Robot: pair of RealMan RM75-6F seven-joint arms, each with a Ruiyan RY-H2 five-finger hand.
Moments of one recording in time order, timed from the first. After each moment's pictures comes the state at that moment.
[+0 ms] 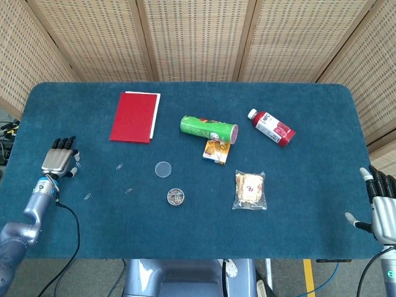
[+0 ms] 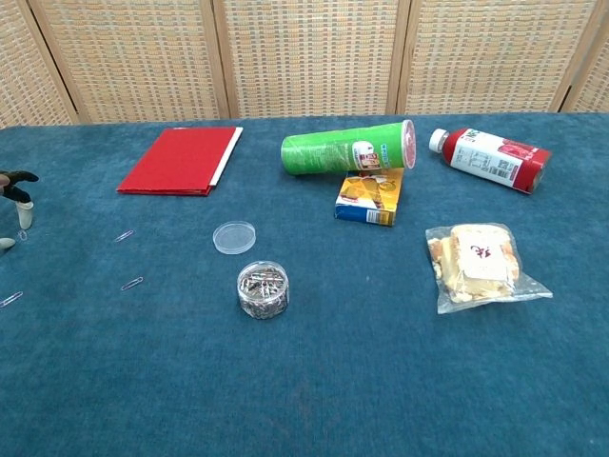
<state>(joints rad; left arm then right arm) -0.63 -1.77 -0.05 -0.33 1.43 0.72 -0.31 0.08 -1.03 0.13 -1.73 -1.37 1.46 -0.12</state>
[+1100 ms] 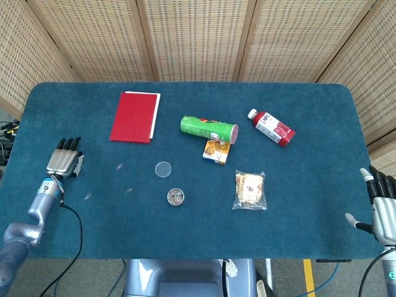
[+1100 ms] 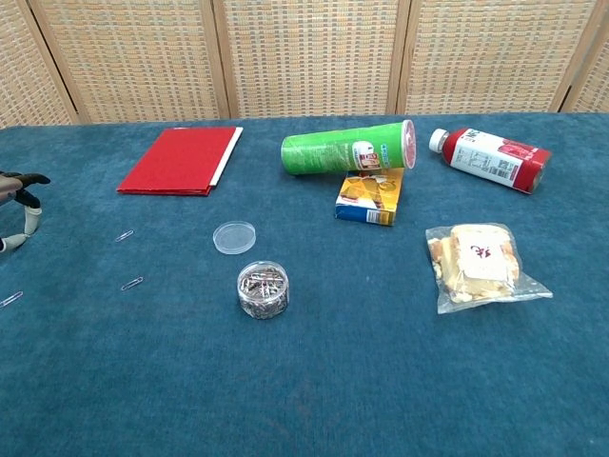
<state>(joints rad) -0.64 -1.78 -0.05 -0.36 1.43 0.74 -0.25 0.07 -1.03 0.12 -1.73 -1.38 1.47 -0.09</state>
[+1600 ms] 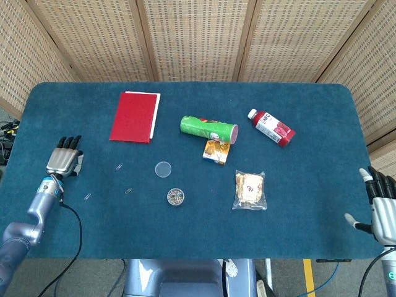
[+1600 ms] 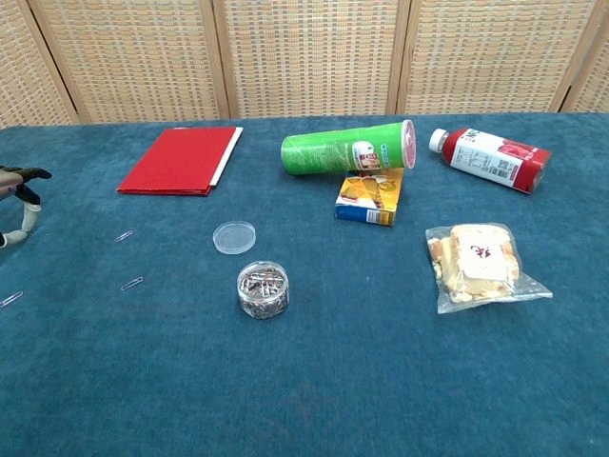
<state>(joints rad) -0.64 -1.76 -0.06 -0.39 1.43 0.76 -0.24 0.08 -1.02 0.12 -1.73 -1.38 1.46 -0.09</state>
